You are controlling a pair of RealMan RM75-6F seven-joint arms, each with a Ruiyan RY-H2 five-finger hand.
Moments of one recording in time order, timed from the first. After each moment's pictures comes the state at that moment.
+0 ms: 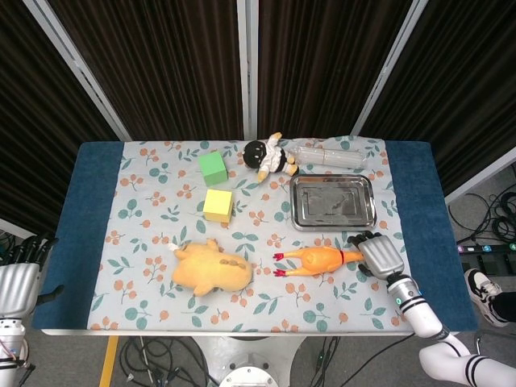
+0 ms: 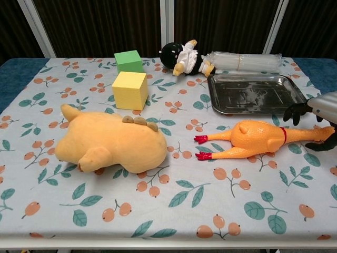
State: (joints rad) left arm -0.07 -1.20 -0.05 -1.55 1.42 1.47 0.15; right arm 0.47 -1.49 0.06 -1.21 -1.44 0.96 -0.19
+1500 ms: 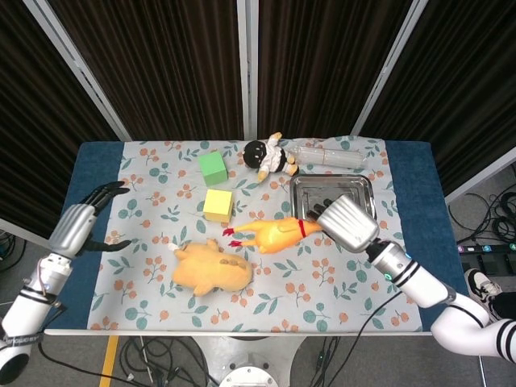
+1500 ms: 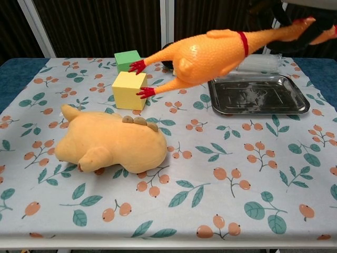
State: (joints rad) left arm -0.41 -1.07 -0.20 -1.68 1.47 1.12 -0.42; right arm 0.75 -1.10 0.17 -1.66 -1.63 0.97 -0.30
